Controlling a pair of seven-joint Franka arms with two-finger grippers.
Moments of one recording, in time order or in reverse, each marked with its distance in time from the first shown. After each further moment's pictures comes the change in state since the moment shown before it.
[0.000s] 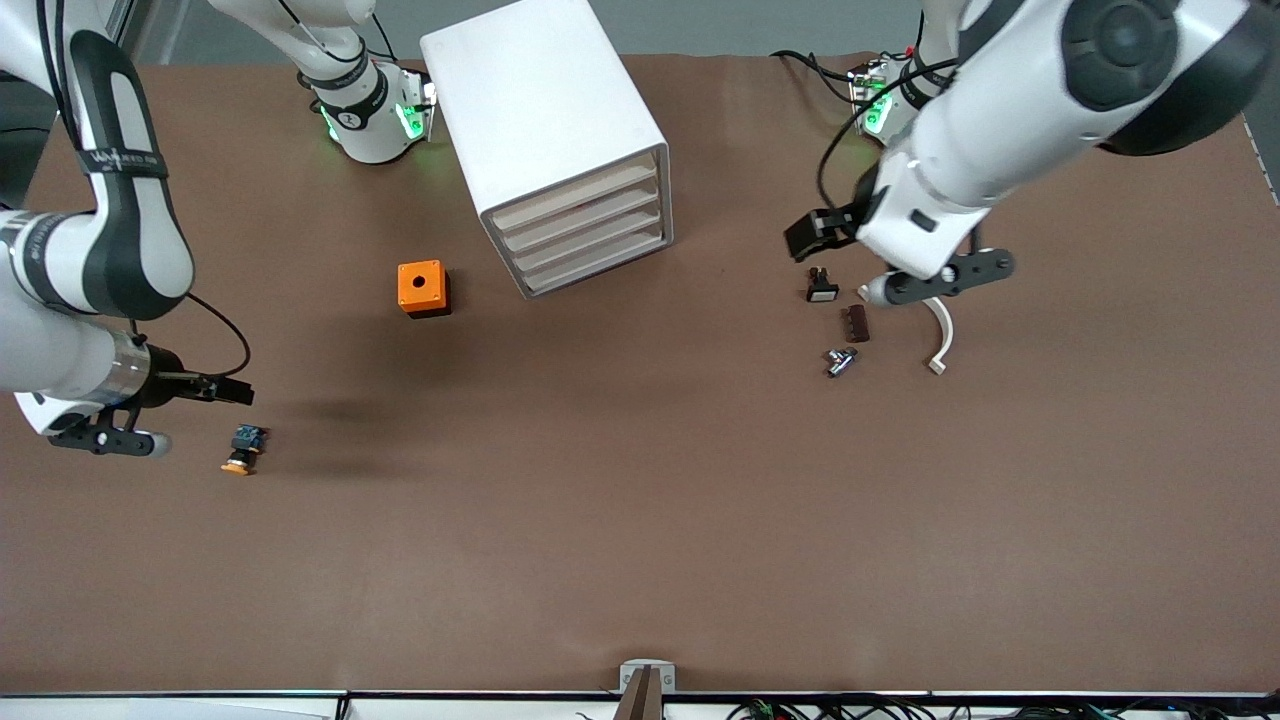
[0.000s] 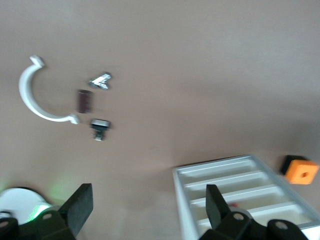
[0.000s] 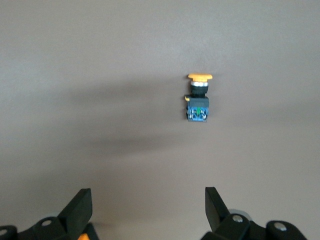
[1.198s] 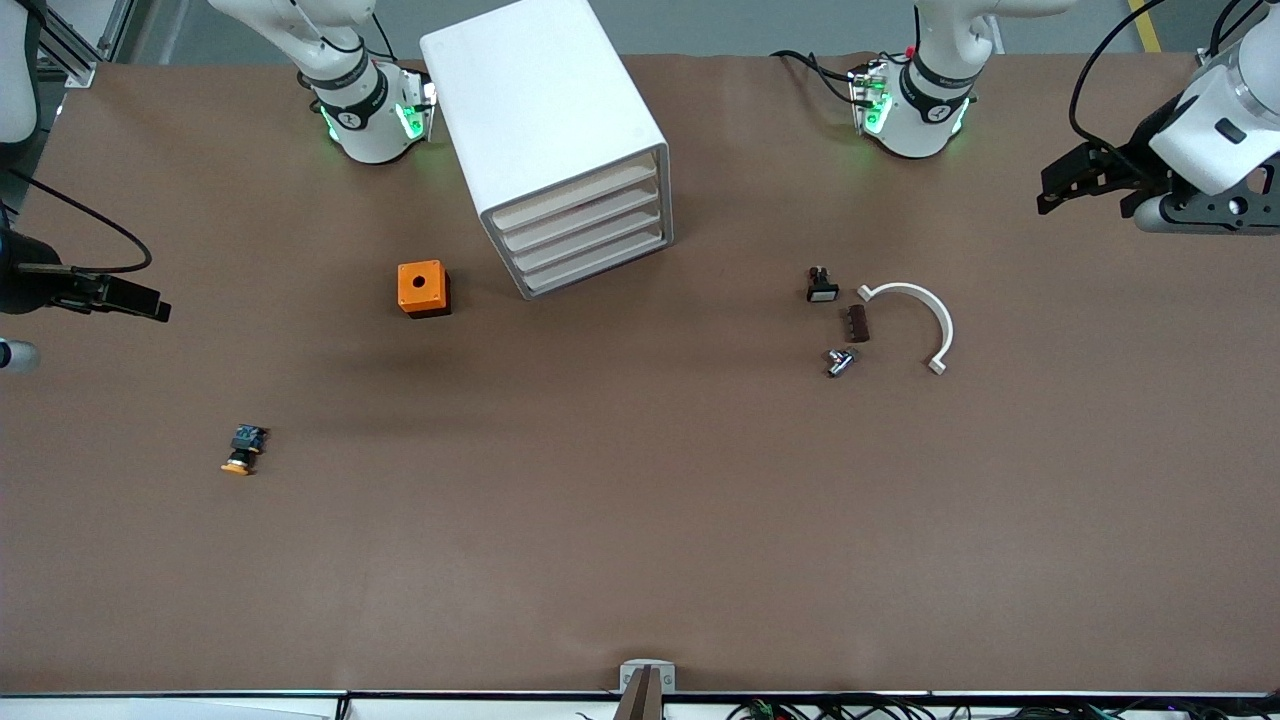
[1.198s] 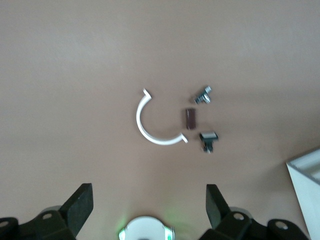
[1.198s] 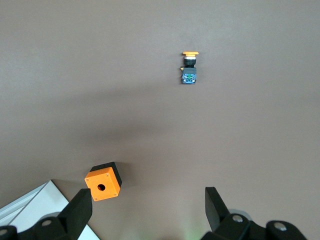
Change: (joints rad) left arm 0.166 -0.398 0.205 -0.472 0.143 0.133 0.637; right arm 0.011 -0.155 -0.001 0.227 0.018 -0.394 0.011
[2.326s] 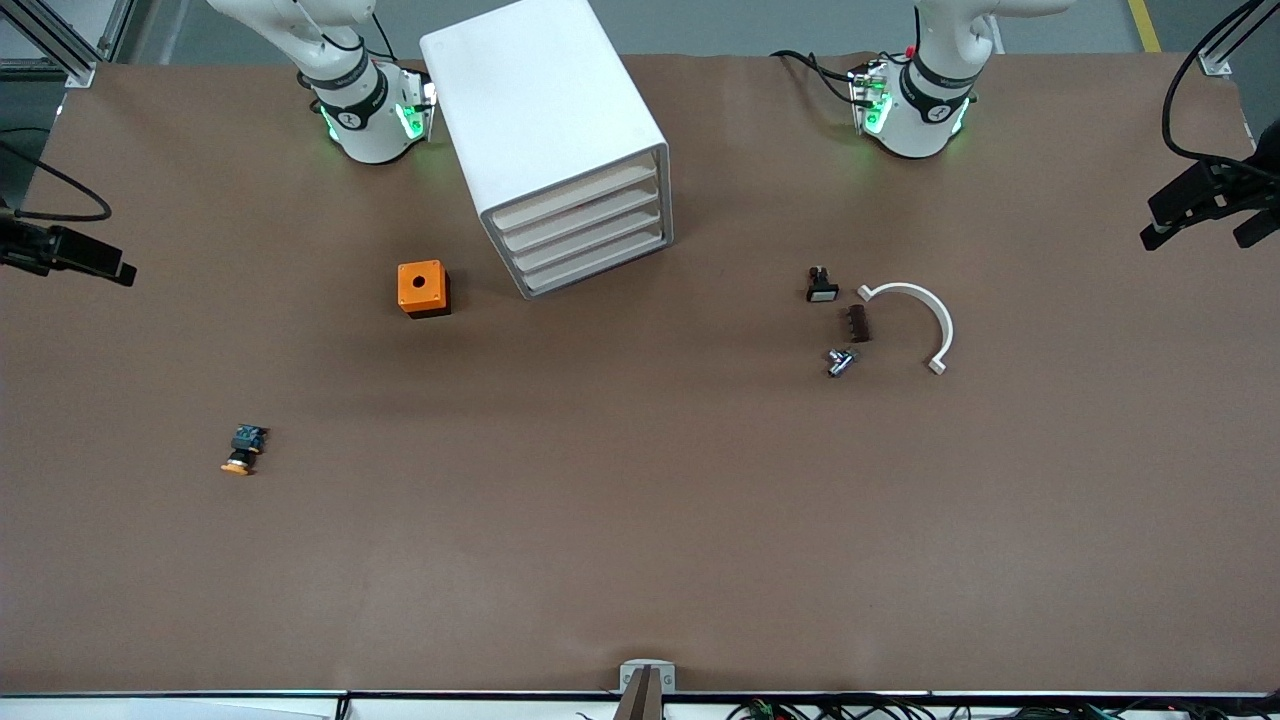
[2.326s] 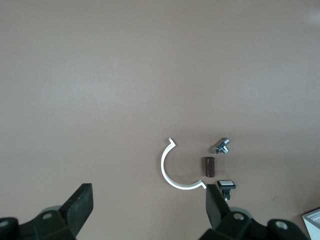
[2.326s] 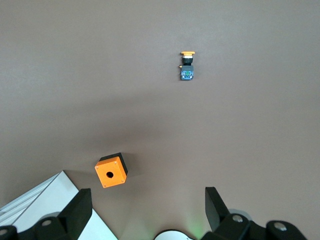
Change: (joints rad) left arm 0.015 0.064 0.083 0.150 0.023 0.072 0.048; right arm 0.012 -0.038 -0.003 0.126 0.001 -0.145 0.025
